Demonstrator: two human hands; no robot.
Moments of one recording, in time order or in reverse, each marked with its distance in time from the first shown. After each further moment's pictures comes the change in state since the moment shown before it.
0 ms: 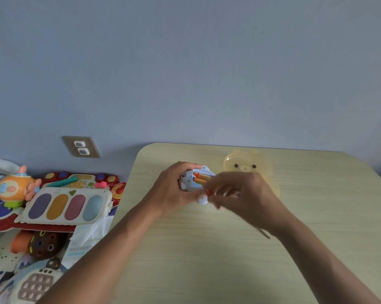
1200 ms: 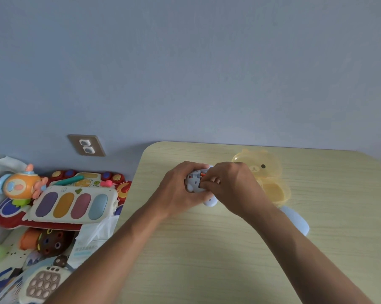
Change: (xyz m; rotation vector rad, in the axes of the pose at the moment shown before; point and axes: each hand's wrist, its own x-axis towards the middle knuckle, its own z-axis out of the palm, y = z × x) left_hand -0.001 0.001 0.002 0.020 0.031 0.015; right_hand 0.045 0.001 0.033 -0.369 0.068 0.038
